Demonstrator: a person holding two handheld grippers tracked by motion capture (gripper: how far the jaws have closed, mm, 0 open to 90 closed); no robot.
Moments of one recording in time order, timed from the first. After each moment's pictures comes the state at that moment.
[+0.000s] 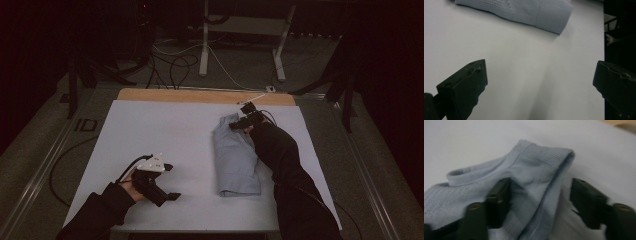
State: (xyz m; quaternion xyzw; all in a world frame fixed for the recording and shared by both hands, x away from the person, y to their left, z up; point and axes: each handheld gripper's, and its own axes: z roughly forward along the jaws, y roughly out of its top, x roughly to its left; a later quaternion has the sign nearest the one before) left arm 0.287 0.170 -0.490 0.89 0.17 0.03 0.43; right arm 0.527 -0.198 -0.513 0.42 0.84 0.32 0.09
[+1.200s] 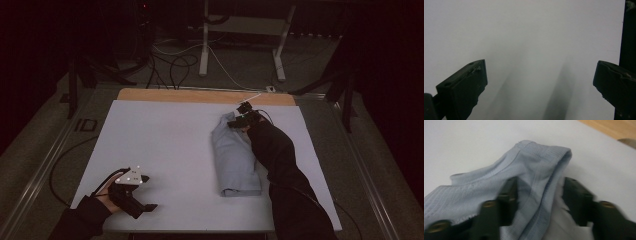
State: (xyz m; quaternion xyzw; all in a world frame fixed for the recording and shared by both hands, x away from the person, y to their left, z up) left arm 0.270 0.224 -0.518 0.90 0.21 0.05 0.38; right arm 0.527 -0.188 -0.507 0.39 0.85 0.33 0.12
